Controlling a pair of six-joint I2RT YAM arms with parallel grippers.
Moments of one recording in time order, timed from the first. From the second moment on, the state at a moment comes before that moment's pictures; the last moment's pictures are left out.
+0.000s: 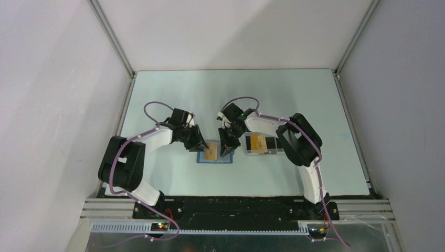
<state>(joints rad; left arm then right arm) -0.31 1.57 0.79 -0.34 0.41 -0.63 0.74 2.09 1.45 -0.57 -0.55 0.47</state>
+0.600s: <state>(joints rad) -0.31 1.51 0.79 -0.26 0.58 -0.68 0.74 2.13 1.45 -0.54 -0.60 0.49</state>
